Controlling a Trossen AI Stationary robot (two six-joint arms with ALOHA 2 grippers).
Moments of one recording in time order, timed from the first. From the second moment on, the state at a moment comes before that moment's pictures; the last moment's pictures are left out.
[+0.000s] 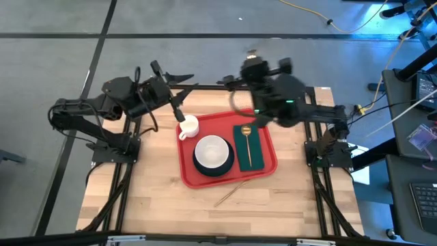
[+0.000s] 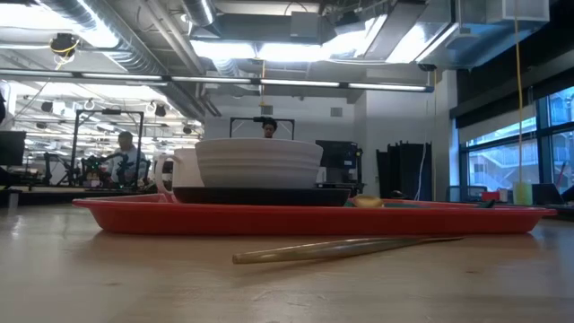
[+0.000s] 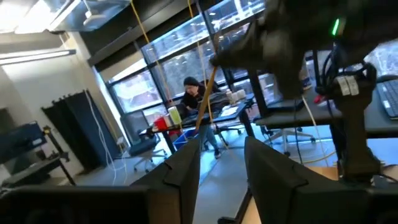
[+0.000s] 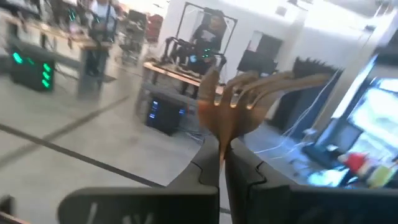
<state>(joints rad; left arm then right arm) -0.06 1.14 1.41 -0.12 -0.57 0.41 0.13 1.84 2.22 0.06 1.55 -0.74</state>
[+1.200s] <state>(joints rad) -0.18 1.11 1.41 -0.50 -0.82 0.08 -0.39 1.83 1.90 -1.43 0.03 0.64</state>
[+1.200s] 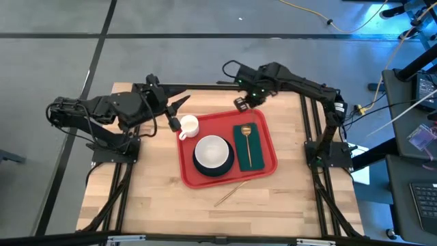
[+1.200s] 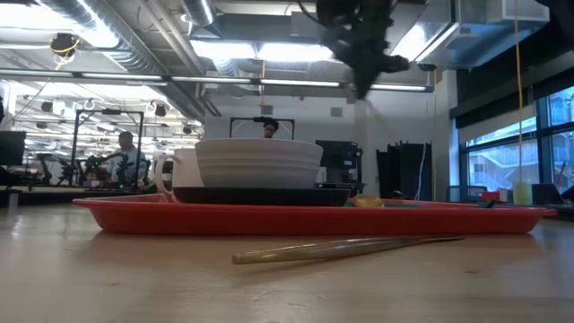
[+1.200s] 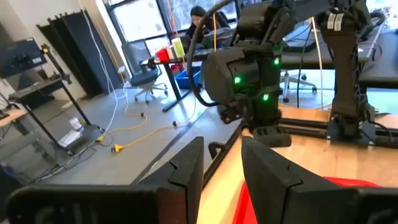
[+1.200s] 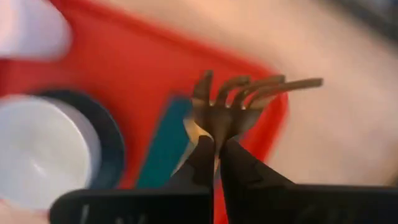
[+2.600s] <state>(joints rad) -0.18 1.11 1.41 -0.58 -0.76 0.05 -0.44 1.81 1.19 -0.97 -0.42 0.84</state>
